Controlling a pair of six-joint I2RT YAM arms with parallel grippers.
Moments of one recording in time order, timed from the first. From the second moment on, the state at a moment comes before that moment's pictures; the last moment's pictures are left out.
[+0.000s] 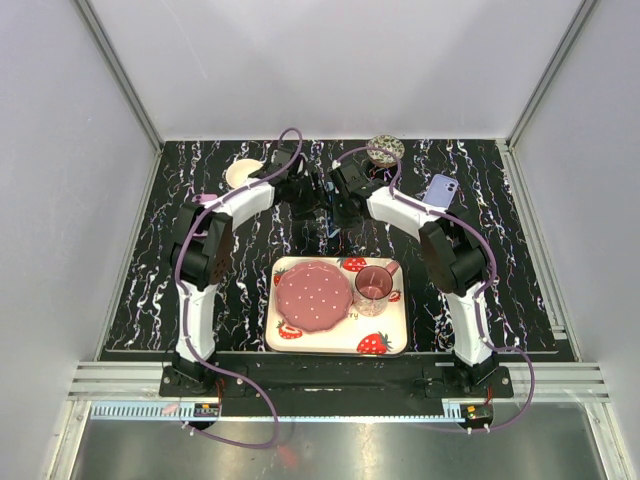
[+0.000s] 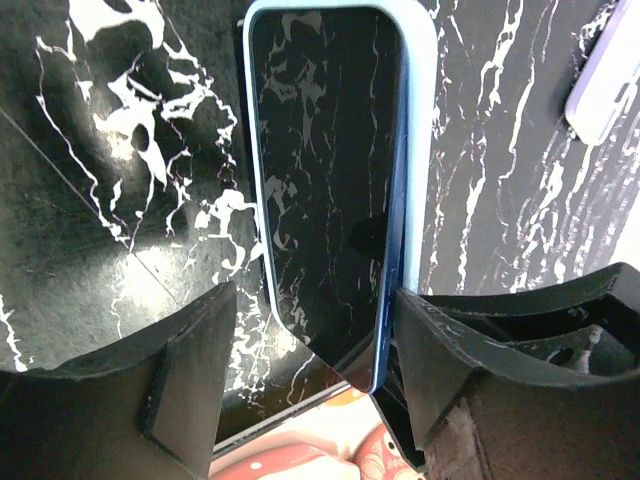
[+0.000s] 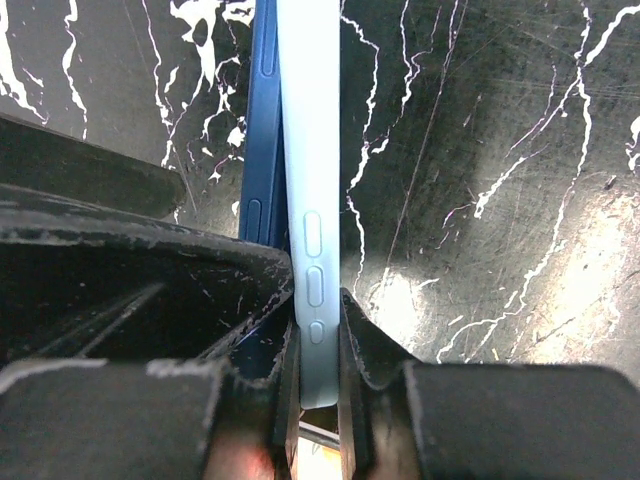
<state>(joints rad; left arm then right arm) -0.41 2.10 1.57 -0.37 0.35 -0.71 0.60 2.14 1.63 -0.49 0.01 0.44</state>
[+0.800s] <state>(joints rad) -0.50 2.16 1.74 -0.59 -0.01 -0.61 0.61 2.13 1.64 -0.52 -0.02 0.47</state>
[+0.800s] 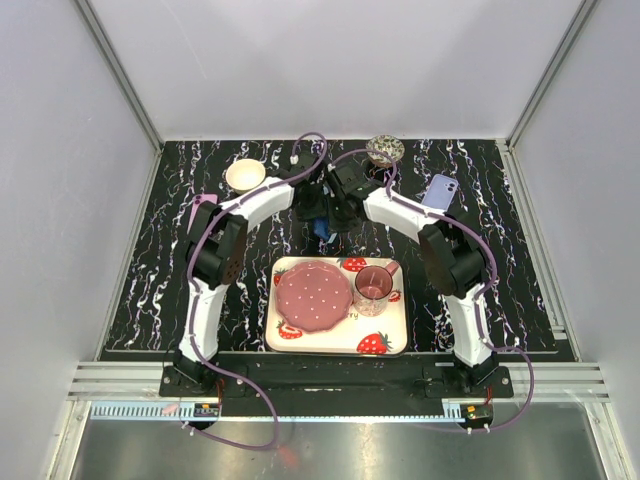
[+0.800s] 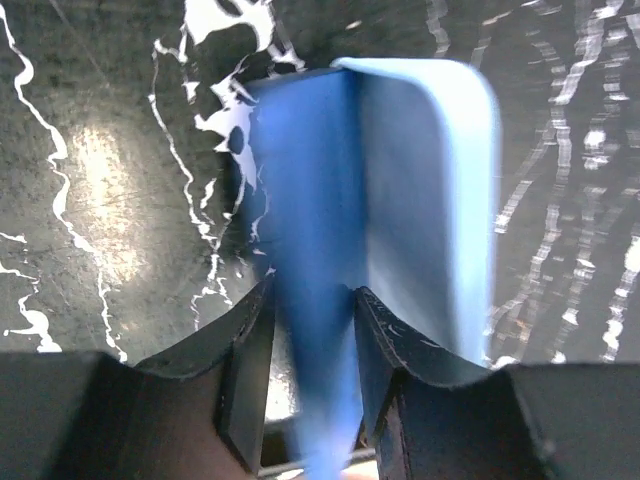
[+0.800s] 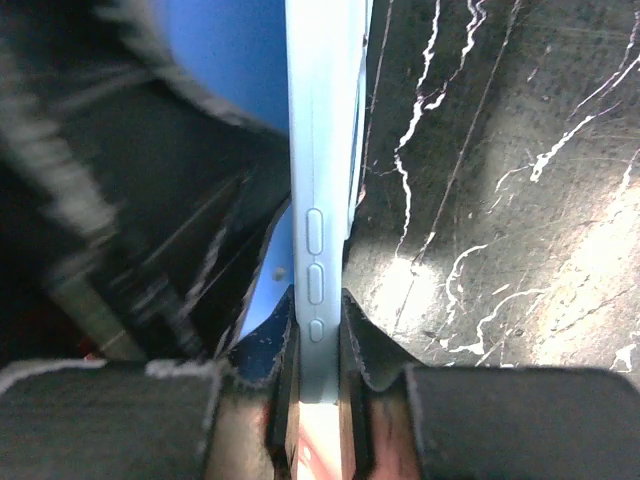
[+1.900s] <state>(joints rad) -0.33 1.82 1.28 -0.36 0.36 -0.66 0.60 2.06 1.54 -0.56 -0.08 0.52</state>
